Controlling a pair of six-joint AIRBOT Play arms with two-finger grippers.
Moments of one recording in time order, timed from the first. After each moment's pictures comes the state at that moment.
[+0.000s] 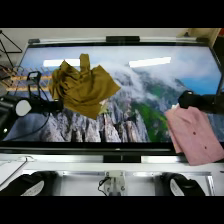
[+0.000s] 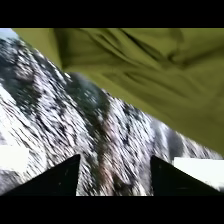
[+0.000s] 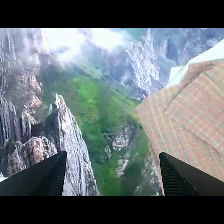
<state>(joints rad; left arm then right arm) -0.22 -1.04 0.96 1.64 -0.98 -1.88 -0.07 -0.83 1.12 -1.47 1.24 1.63</state>
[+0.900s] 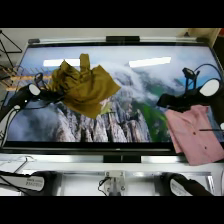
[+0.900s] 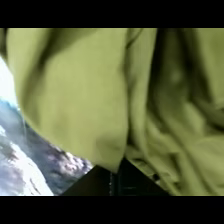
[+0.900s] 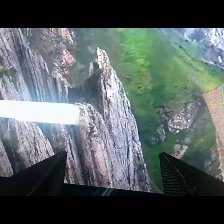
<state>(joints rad) 0.04 -1.59 1.18 1.24 -0.70 -1.66 -0.07 -1.17 1.12 -1.23 1.23 1.53</state>
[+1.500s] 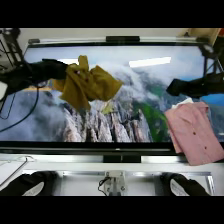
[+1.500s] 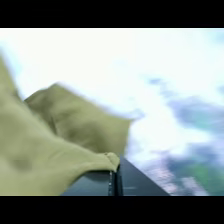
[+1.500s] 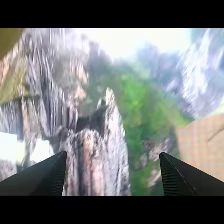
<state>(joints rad) -0.35 -0.97 1.28 1.22 -0.71 -1.48 -0.07 -1.08 1.38 -1.32 1.33 1.48</state>
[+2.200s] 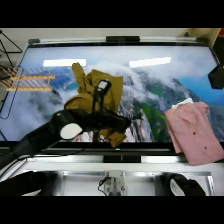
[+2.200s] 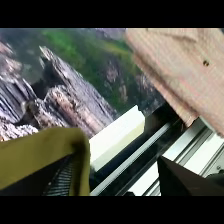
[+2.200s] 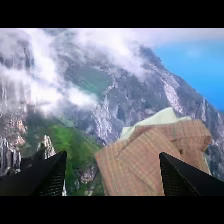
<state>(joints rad) -0.91 -1.19 1.11 1.21 -0.62 -1.76 -0.07 -0.90 1.57 -1.60 1.43 1.51</state>
